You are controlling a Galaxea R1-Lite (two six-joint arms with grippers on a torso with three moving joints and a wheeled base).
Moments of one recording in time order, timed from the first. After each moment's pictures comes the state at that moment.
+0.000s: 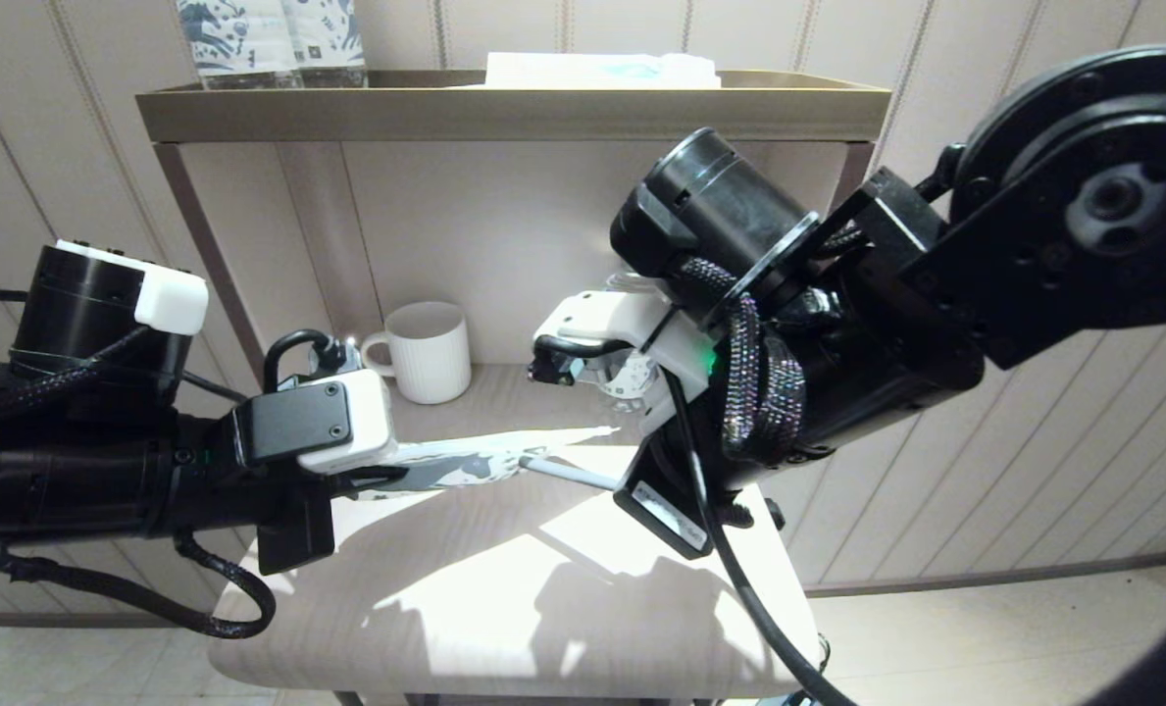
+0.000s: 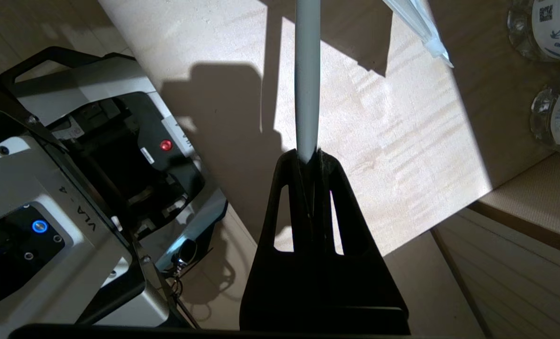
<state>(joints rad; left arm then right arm) -0.47 1.44 -0.92 0.07 -0.21 0.94 0.88 1.89 -1.93 0.93 -0.11 -0.20</state>
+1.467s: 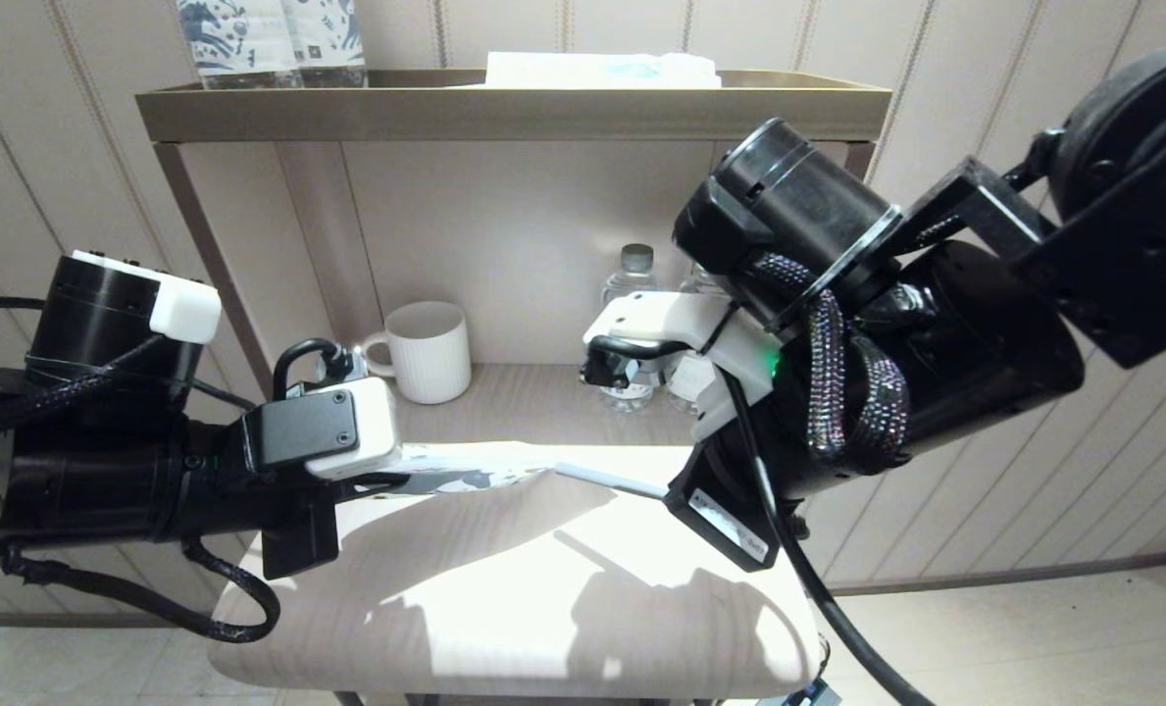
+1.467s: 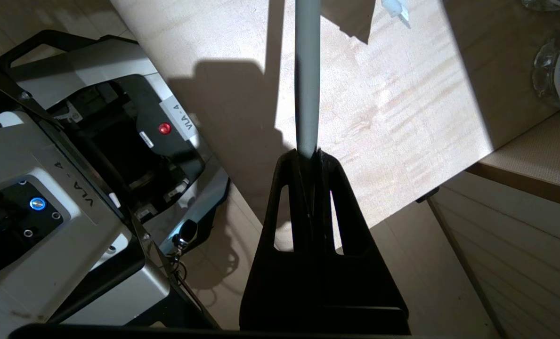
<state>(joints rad) -0.47 1.46 -0.91 0.06 -0.21 0.94 0.86 1.81 -1.84 0.95 -0.11 -0.20</state>
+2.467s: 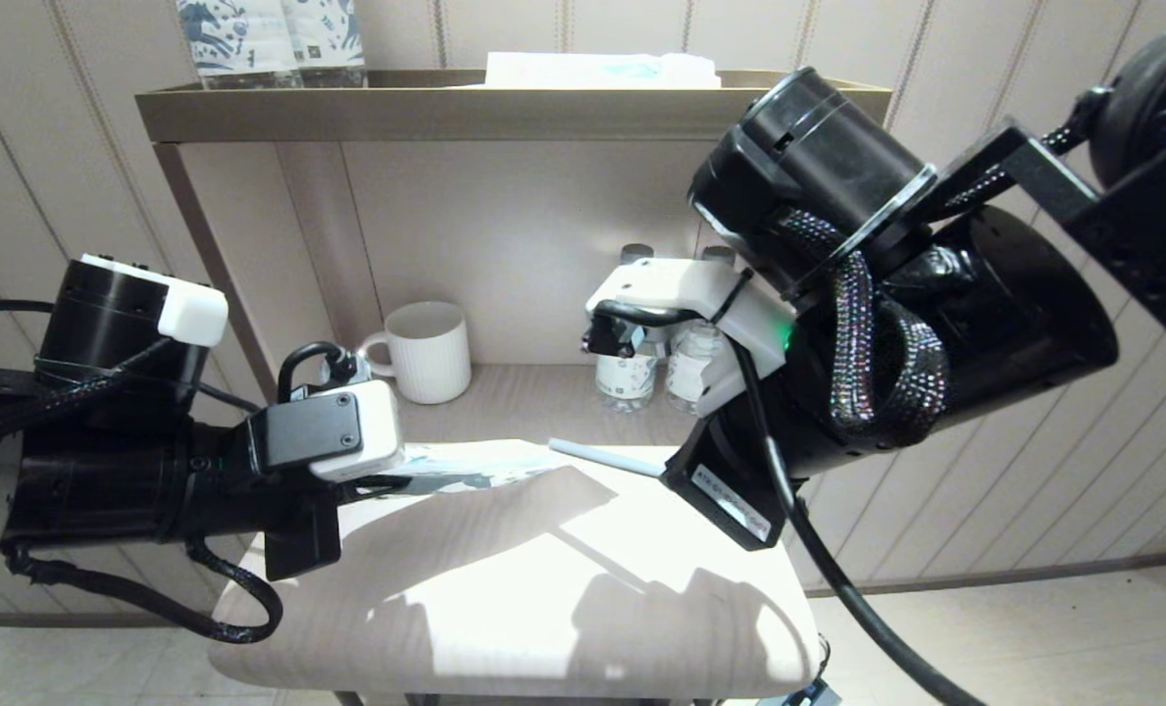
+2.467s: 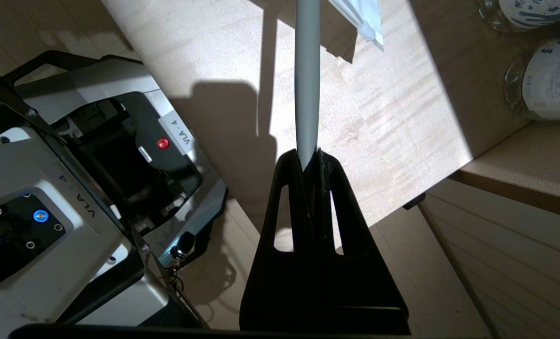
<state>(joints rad) -0.47 1.46 -0.90 0.06 -0.21 0.94 0.87 1.80 -1.88 0.95 -0.12 -0.20</state>
